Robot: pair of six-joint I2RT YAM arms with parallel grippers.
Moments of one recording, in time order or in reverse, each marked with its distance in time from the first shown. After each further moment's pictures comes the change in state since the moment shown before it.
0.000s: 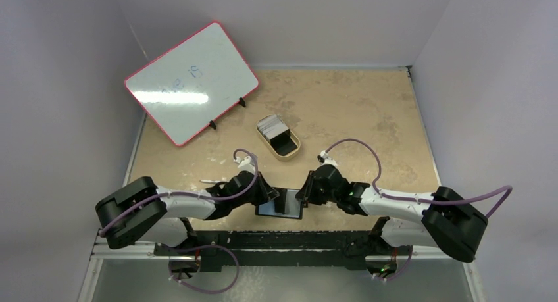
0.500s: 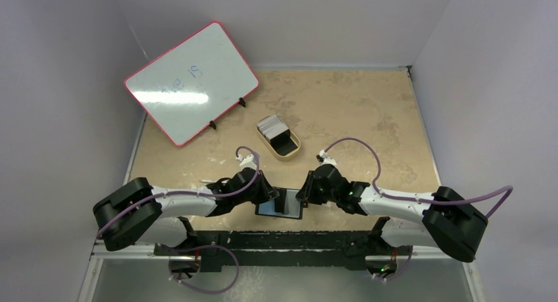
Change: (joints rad) left arm 0.000 -0.019 0.072 -0.156 0.006 0.009; right arm 0.000 0.000 0.011 -0.025 0.006 -0.031
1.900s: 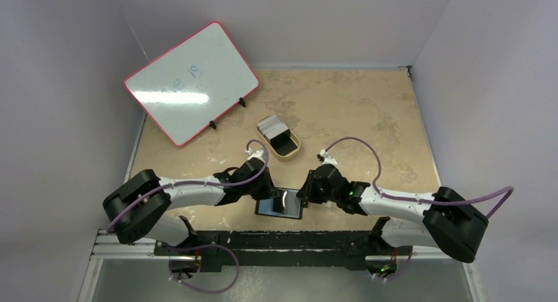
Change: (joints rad) left arm 0.054 0.093 0.155 -0.210 0.113 0.158; right arm 0.000 -0.011 0.000 0.001 0.027 -0.011
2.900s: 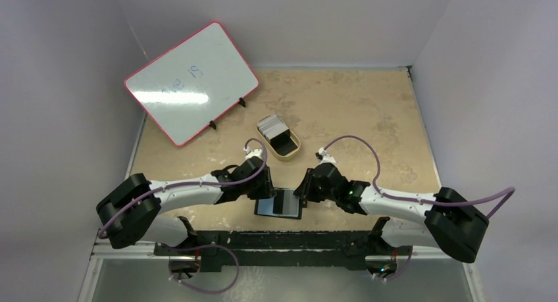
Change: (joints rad) left arm -0.007 -0.053 0.057 -0.182 -0.071 0.042; right arm 0.007 0.007 0.020 0.011 -0.006 0.002
